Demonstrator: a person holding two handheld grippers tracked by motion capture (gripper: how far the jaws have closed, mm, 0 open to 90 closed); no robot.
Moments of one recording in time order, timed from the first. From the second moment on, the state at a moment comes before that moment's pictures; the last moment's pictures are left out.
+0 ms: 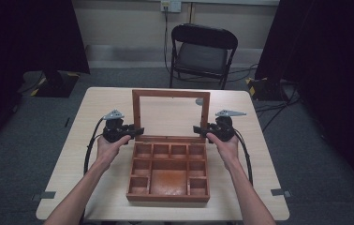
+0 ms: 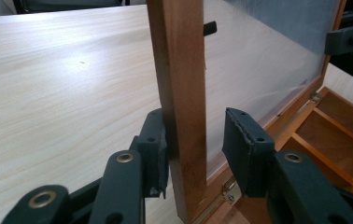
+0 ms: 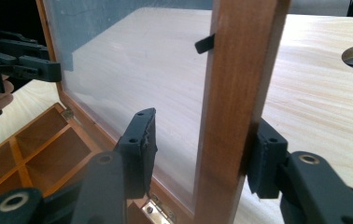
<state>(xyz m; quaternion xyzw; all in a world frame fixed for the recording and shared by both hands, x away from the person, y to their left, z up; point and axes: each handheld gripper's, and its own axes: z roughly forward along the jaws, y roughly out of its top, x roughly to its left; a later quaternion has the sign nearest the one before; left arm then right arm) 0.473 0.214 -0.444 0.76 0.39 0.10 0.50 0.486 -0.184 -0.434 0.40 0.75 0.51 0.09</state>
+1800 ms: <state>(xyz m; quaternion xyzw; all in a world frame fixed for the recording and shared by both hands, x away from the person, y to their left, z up) 0.489 0.205 -0.462 0.77 0.42 0.08 0.48 0.508 -0.170 -0.458 0.44 0.75 0.48 0.07</state>
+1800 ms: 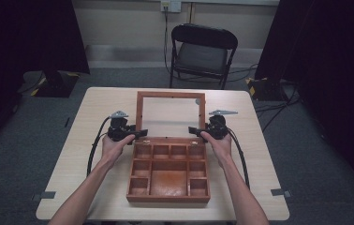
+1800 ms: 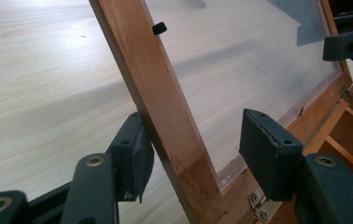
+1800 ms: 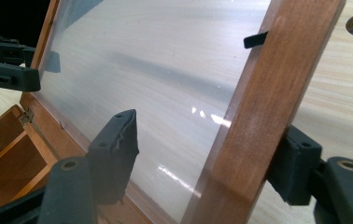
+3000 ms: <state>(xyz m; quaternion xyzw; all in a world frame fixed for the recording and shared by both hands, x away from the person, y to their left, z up) 0.489 0.216 -0.475 0.76 0.45 0.07 0.47 0.508 -0.177 -0.481 0.49 0.75 0.44 0.05</state>
